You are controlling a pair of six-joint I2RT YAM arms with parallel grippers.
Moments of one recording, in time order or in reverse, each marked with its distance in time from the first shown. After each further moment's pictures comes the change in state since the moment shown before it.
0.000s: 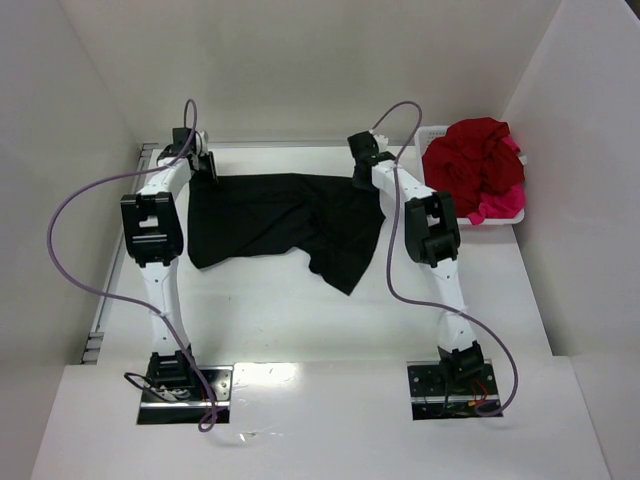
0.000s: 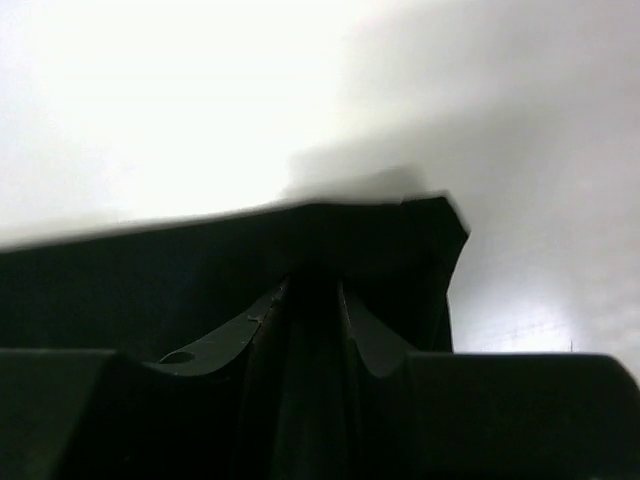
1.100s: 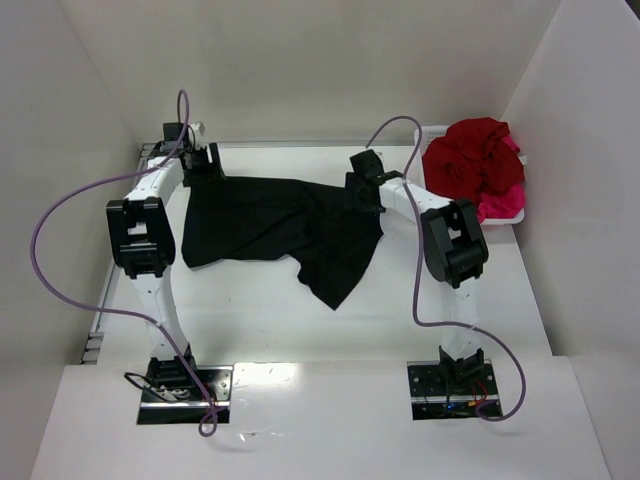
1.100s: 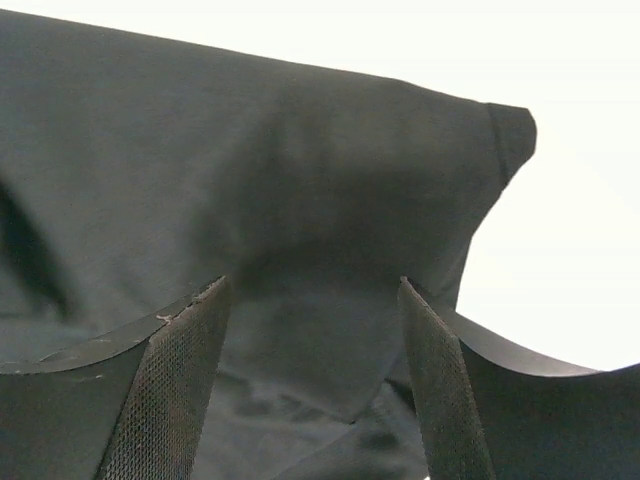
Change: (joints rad) left arm -0.001 -0.182 -0.134 0.034 0.082 -0.002; right arm 0.046 -0.344 -0.480 0.137 -0.163 -0.092
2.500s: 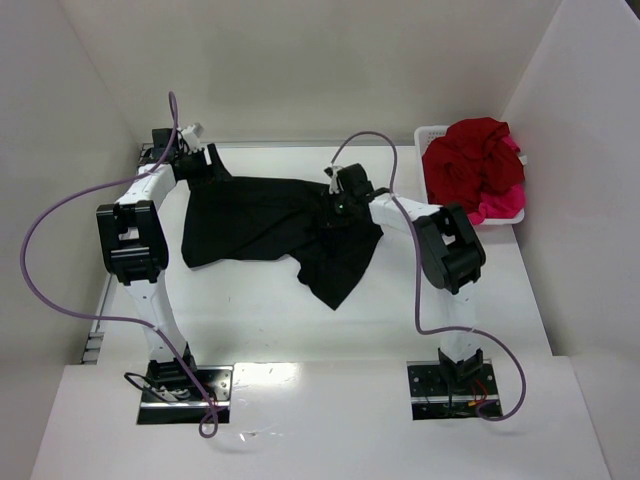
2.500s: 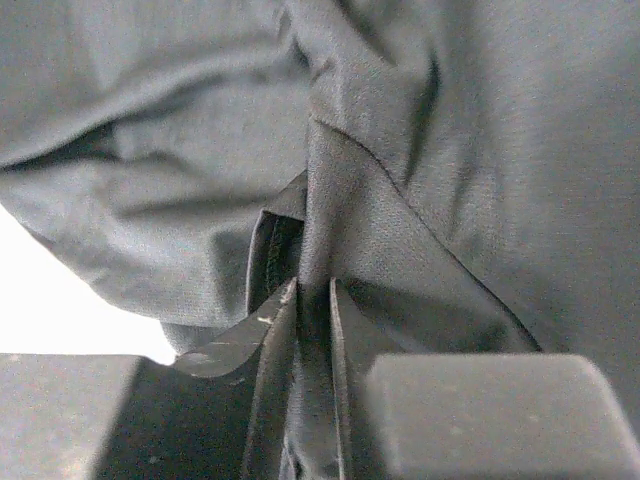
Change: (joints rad) left arm 0.043 -0.078 -0.132 0.097 0.309 -0.029; right arm 0.082 -0.035 -0.148 0.242 -0.497 -0.115
